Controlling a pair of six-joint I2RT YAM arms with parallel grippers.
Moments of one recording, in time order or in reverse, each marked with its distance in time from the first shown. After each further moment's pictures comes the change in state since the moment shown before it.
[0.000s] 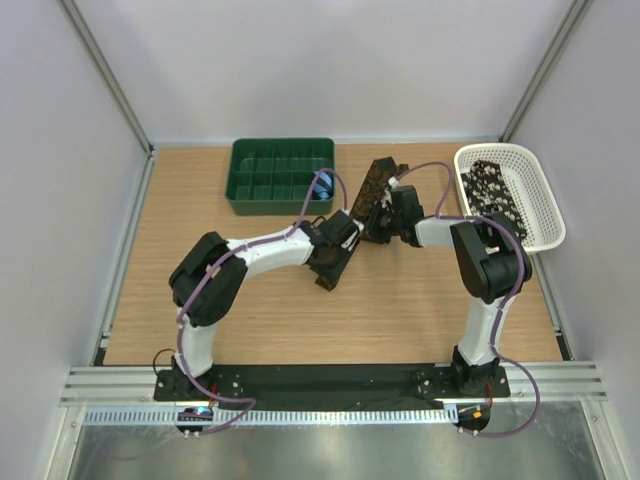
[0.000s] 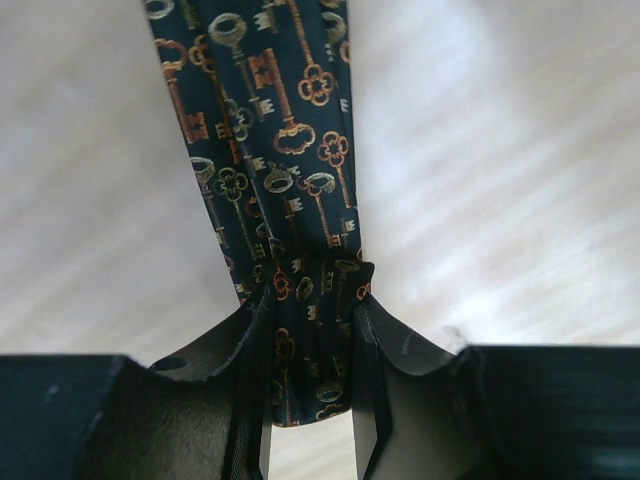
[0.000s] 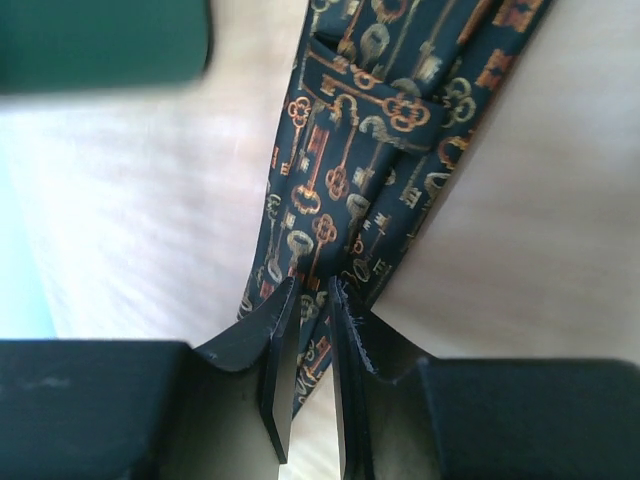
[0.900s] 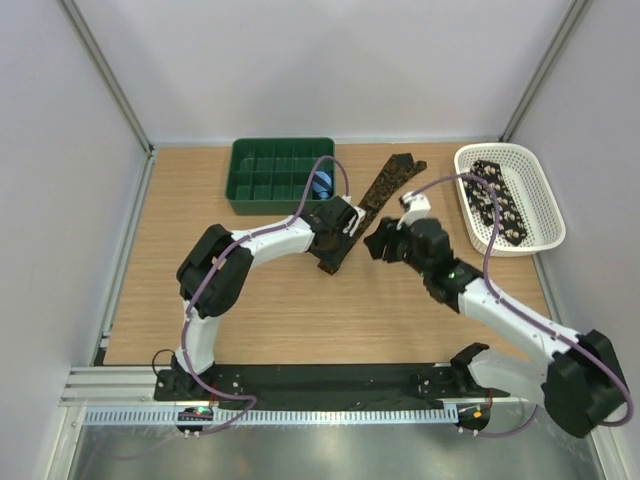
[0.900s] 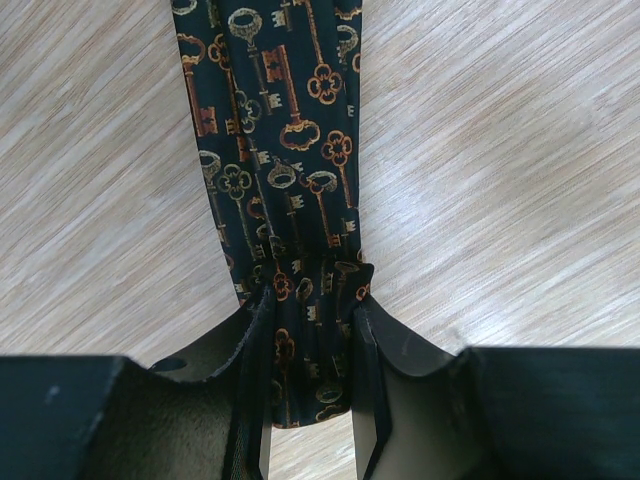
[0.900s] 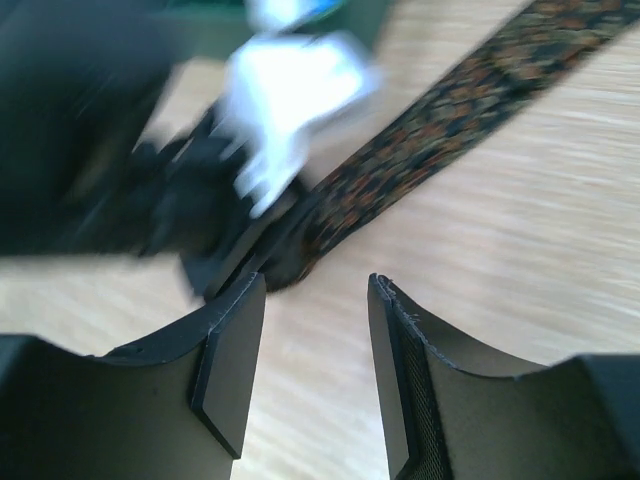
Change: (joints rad) left arm 0.073 0.098 0.128 0.050 0.007 0.096; right arm 0.187 -0.804 -0.338 -0.085 0.403 -0.278
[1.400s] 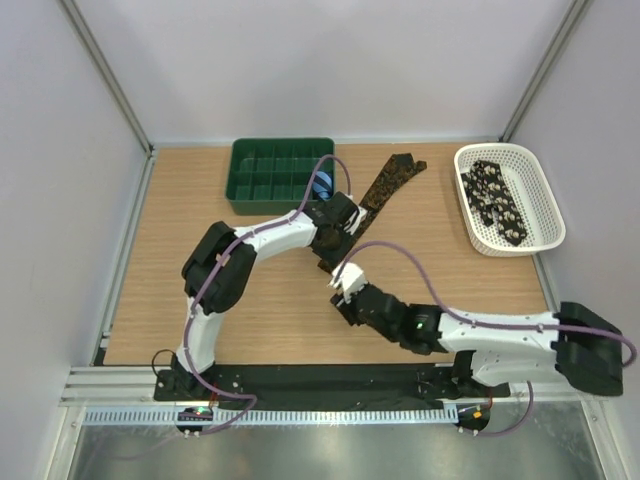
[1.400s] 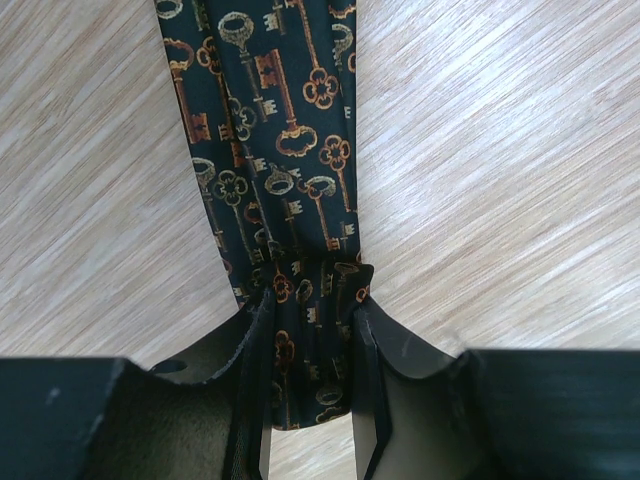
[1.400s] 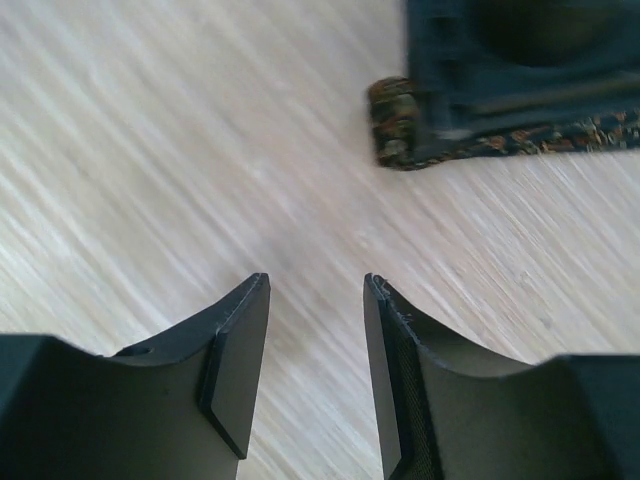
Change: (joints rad) left arm 0.007 0.042 0.072 -0.081 0.048 0.024; right arm 0.663 -0.011 -0.157 0.018 0.419 -0.338
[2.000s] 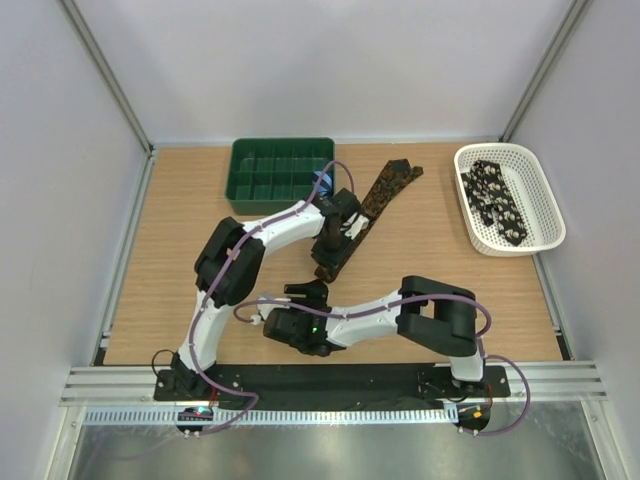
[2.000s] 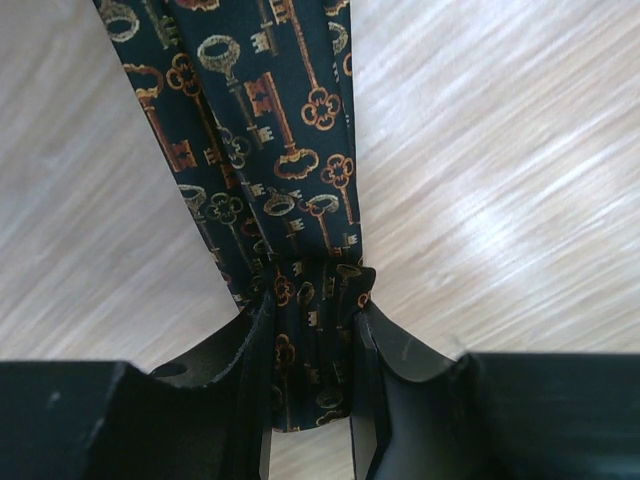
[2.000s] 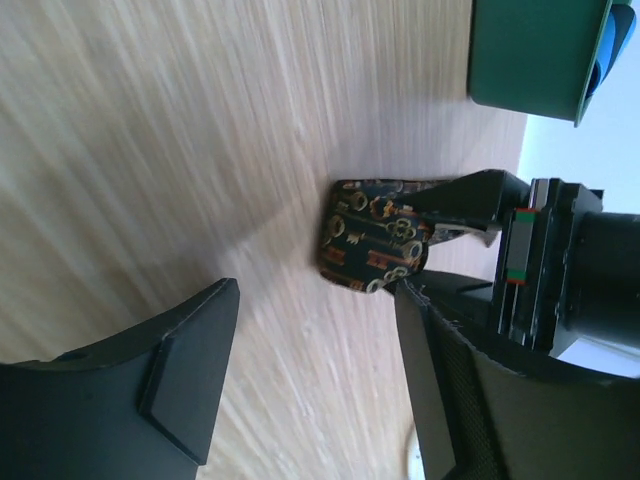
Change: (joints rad) left arm 0.013 0.101 0.179 -0.291 0.118 0.047; right arm 0.203 0.837 0.583 -0.245 0.477 -0.438
